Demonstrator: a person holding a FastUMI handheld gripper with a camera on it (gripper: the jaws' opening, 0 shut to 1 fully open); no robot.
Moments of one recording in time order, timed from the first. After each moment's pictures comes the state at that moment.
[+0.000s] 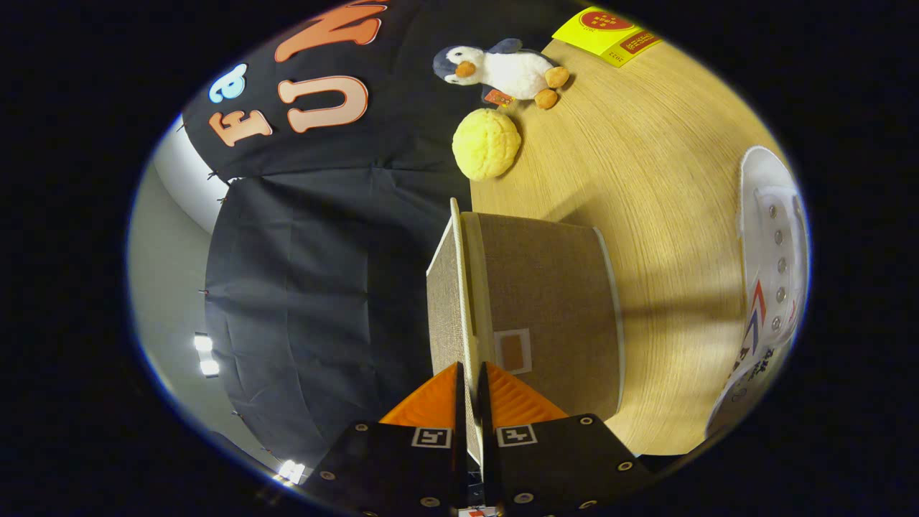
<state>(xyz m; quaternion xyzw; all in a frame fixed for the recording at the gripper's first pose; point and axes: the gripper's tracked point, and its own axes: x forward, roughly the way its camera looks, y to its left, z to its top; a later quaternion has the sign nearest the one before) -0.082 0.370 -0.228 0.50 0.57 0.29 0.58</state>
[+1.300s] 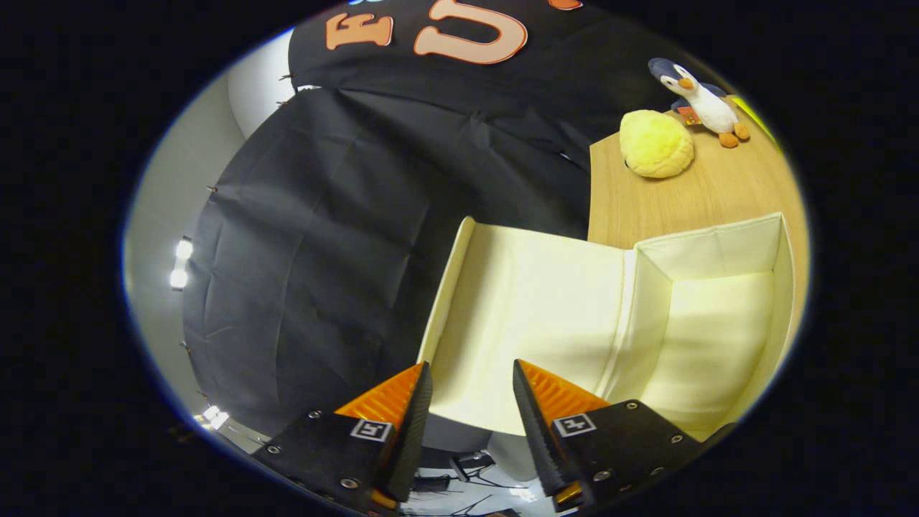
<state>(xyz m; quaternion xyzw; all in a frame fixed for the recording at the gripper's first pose) -0.089 0.549 -0.115 0.36 0.51 0.39 0.67</state>
